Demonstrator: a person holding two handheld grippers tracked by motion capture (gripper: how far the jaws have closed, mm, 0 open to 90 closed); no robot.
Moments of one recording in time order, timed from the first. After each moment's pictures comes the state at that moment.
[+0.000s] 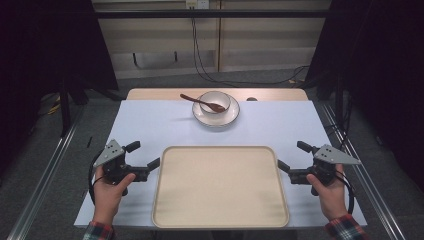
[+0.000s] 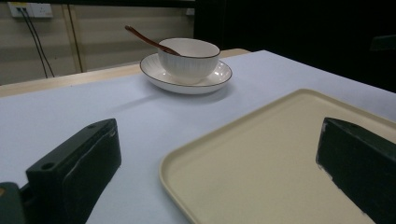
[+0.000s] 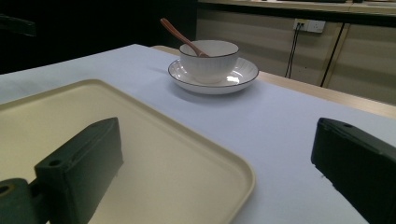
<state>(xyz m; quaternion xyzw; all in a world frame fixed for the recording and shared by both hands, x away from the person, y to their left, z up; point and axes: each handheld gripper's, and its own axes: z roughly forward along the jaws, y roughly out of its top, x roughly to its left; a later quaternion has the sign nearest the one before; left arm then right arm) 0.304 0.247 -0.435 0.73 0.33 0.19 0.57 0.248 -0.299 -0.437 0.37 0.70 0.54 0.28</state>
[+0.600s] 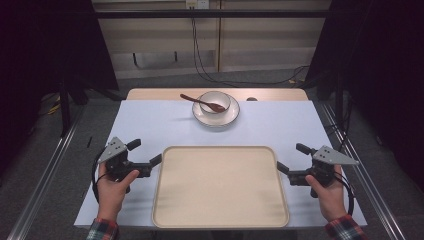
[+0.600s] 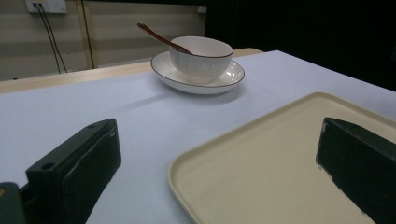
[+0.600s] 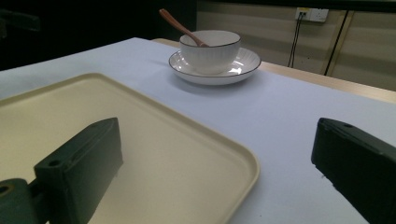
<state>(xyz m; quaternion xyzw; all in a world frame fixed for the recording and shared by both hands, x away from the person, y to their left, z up) 0.311 0.242 -0.436 0.72 0.35 0.19 0.56 0.247 -0.298 -0.443 0.39 0.70 0.54 0.26</state>
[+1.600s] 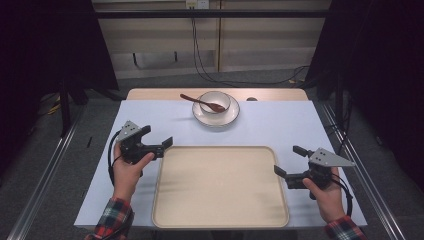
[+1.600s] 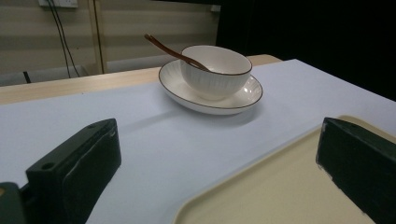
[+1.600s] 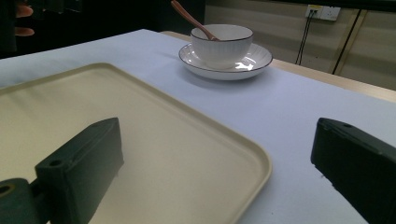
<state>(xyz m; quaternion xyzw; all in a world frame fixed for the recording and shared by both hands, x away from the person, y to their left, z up) 0.355 0.207 -0.429 0.71 0.38 0.19 0.56 0.243 -0.291 -0.444 0.37 0.72 0.53 0.26</state>
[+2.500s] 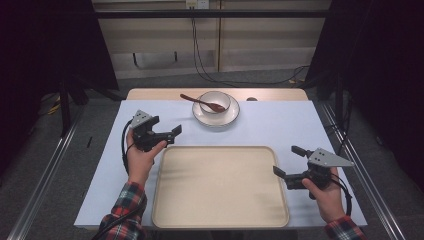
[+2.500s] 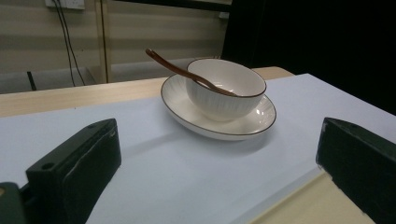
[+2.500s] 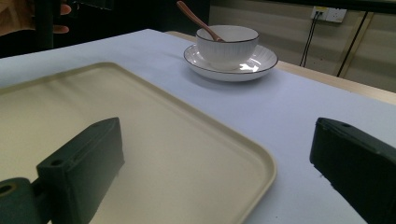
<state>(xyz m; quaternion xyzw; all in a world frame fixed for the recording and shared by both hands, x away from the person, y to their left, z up) 0.391 0.181 -0.429 0.70 0.40 0.19 0.56 0.243 -0.288 -0.443 0.36 0.72 0.53 0.25</state>
